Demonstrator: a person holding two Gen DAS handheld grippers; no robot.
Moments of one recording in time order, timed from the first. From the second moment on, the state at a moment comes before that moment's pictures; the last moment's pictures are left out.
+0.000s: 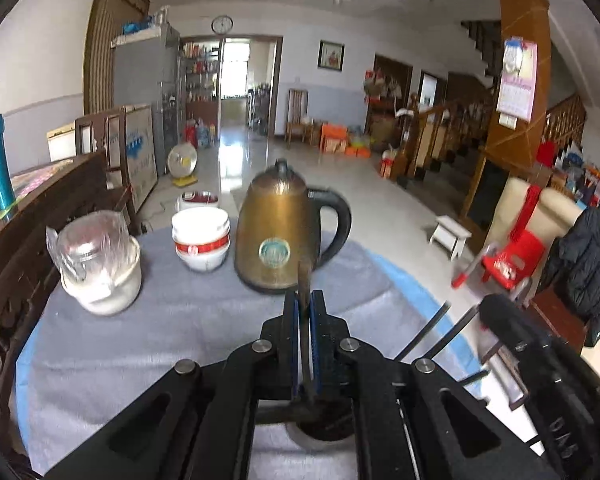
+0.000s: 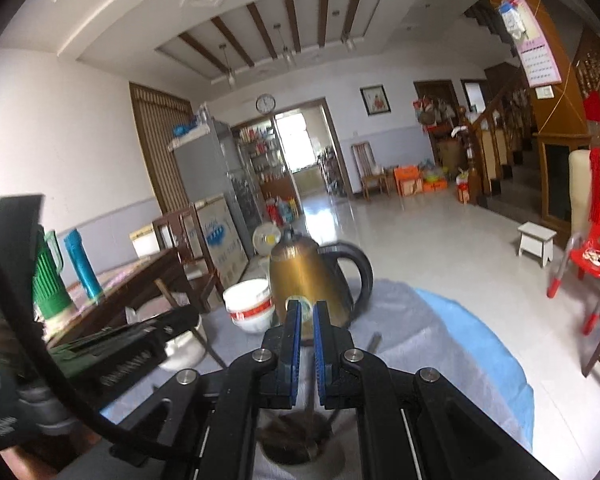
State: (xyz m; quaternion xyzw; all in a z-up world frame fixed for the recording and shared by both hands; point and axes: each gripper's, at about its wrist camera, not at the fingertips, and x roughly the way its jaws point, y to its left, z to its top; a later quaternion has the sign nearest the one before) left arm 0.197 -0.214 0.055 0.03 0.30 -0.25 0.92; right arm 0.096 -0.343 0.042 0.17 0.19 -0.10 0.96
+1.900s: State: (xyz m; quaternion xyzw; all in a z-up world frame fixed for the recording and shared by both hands) left arm -0.040 -0.002 0.110 0.16 0.16 -0.05 0.97; right arm -0.126 -0.208 0.064 0.17 0.18 -0.10 0.96
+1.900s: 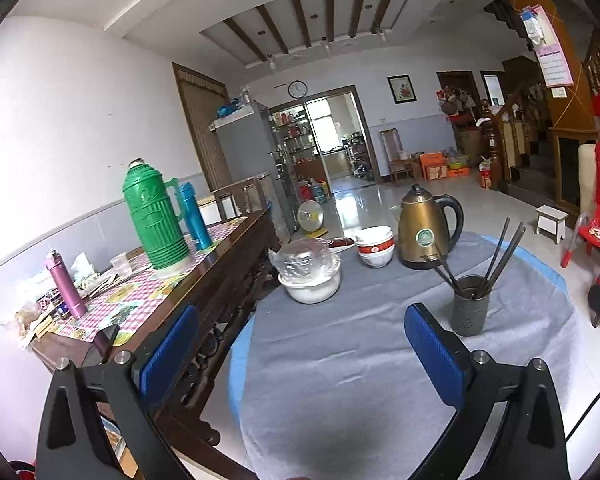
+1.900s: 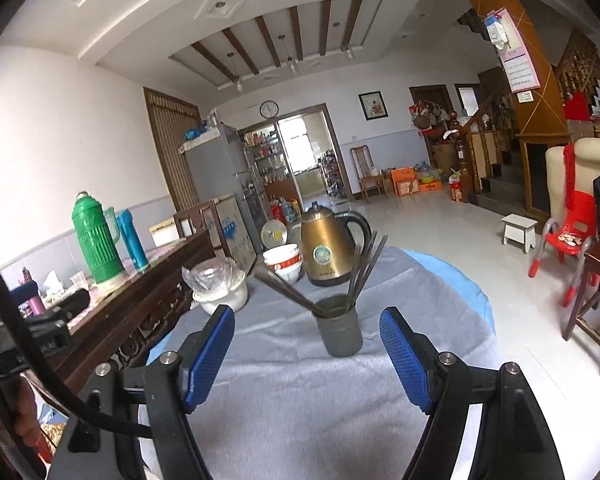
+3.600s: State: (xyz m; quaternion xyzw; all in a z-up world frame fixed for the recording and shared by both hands) left arm -0.050 0.024 0.113 0.13 0.15 -0.03 0.98; right arm -0.121 -0.168 0.070 0.11 0.18 -0.11 0.97
